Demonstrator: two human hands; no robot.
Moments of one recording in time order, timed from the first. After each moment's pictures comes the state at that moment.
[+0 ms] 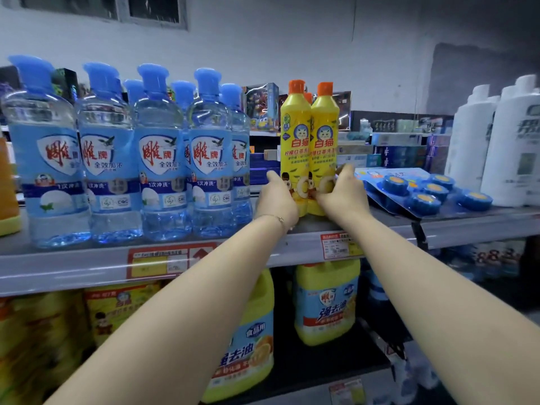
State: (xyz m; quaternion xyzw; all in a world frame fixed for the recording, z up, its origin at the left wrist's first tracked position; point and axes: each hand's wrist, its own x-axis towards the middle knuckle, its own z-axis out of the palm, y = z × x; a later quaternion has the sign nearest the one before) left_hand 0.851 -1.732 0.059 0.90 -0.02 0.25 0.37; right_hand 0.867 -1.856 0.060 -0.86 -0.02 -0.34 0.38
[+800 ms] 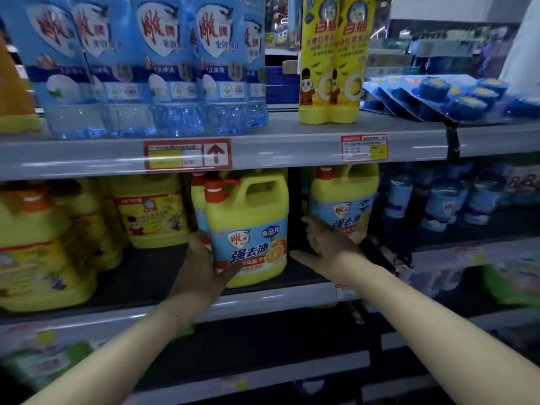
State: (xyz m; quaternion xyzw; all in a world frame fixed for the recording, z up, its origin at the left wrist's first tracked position) left_hand 0.734 -1.593 -0.176 0.88 0.04 0.15 0.45; right_hand 0.781 -1.840 -0.136 -0.95 -0.19 -0.04 0.24
